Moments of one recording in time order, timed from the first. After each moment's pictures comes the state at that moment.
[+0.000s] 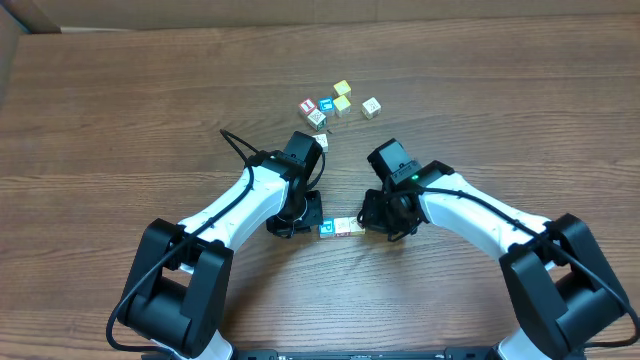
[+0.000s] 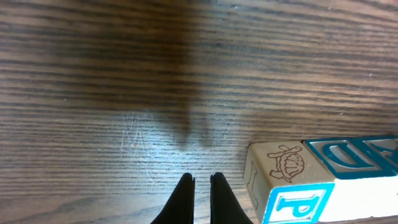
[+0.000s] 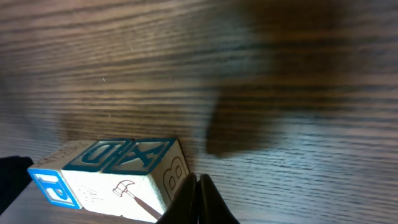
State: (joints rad) left arm -0.44 1.78 1.07 -0.84 0.12 -0.55; right arm 0.57 1.78 1.04 -0.64 -0.27 0.74
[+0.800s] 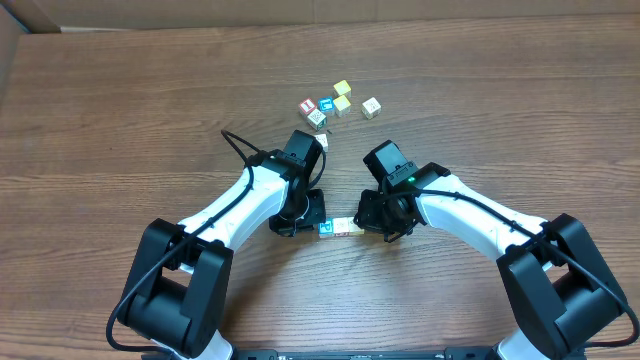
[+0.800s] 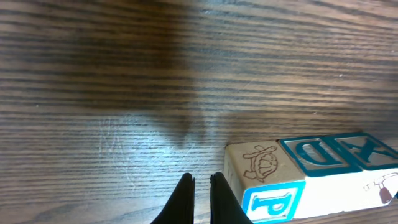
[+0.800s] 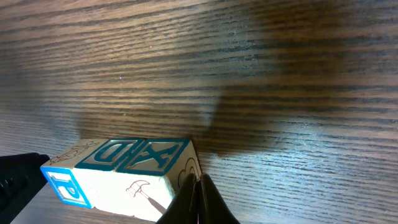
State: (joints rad) left arm -0.44 1.78 1.07 -0.81 0.17 -0.55; right arm 0.58 1.79 1.04 -0.61 -0.28 0.75
